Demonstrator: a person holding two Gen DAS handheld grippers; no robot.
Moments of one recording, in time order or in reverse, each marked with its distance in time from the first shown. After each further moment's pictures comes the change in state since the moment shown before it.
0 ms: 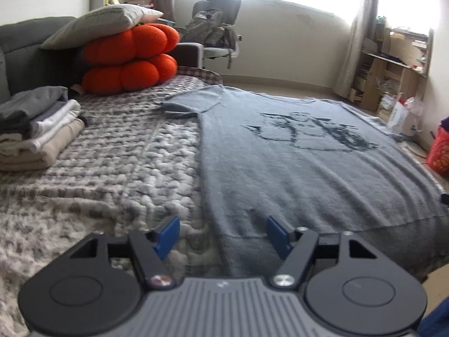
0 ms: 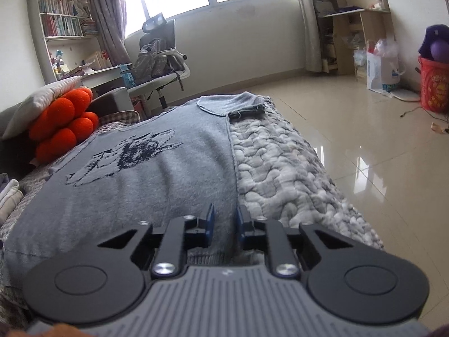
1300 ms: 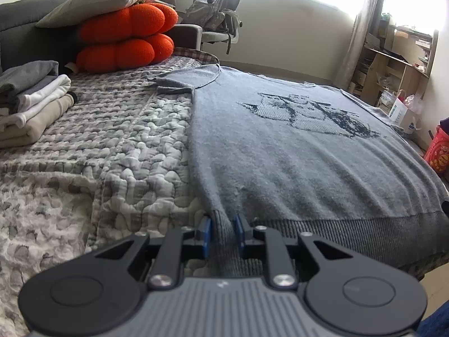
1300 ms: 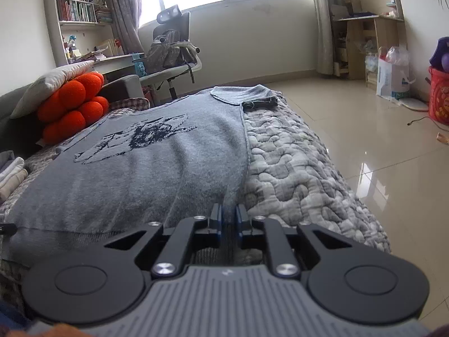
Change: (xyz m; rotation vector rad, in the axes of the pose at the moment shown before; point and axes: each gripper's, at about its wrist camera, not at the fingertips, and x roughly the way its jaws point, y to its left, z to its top) left arm 0.025 -0.001 -0.014 -0.049 0.066 -0.001; right arm -0.009 0.007 -0.016 -0.066 0.015 0.029
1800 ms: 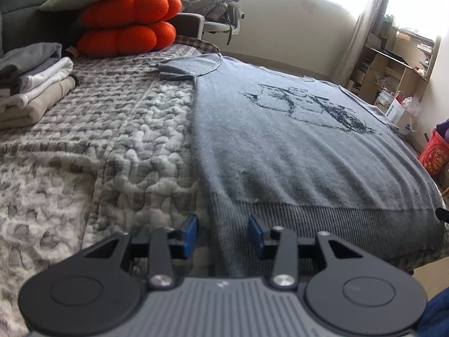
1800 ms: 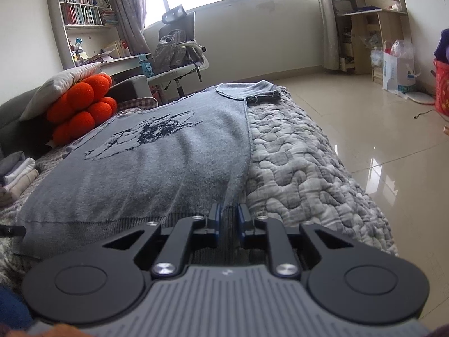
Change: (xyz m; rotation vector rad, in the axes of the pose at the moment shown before) left arm -0.010 0.011 -0.009 -0.053 0.045 -0.027; right arm -0.013 -0.008 -0.009 0.015 0.009 0.052
